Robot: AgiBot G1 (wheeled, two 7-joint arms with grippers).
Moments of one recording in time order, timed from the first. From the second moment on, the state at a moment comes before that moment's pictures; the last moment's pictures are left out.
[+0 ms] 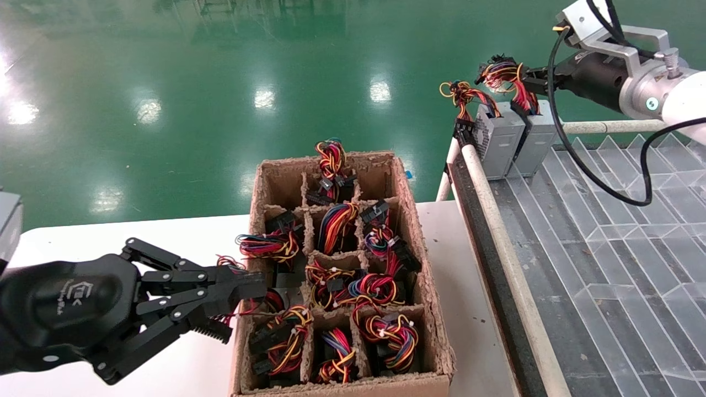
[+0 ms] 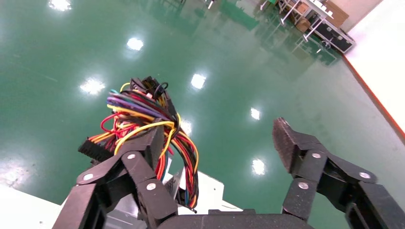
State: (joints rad) left arm -1.10 0.55 0.43 -1.24 0.62 1.42 -0.10; right arm 1.68 -1.02 -0.50 0.66 -2.00 -0.51 0.53
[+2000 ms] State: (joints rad) left arm -1.10 0.55 0.43 -1.24 0.62 1.42 -0.10; right arm 1.39 -0.83 -0.36 0.99 -1.38 -0.86 0.31
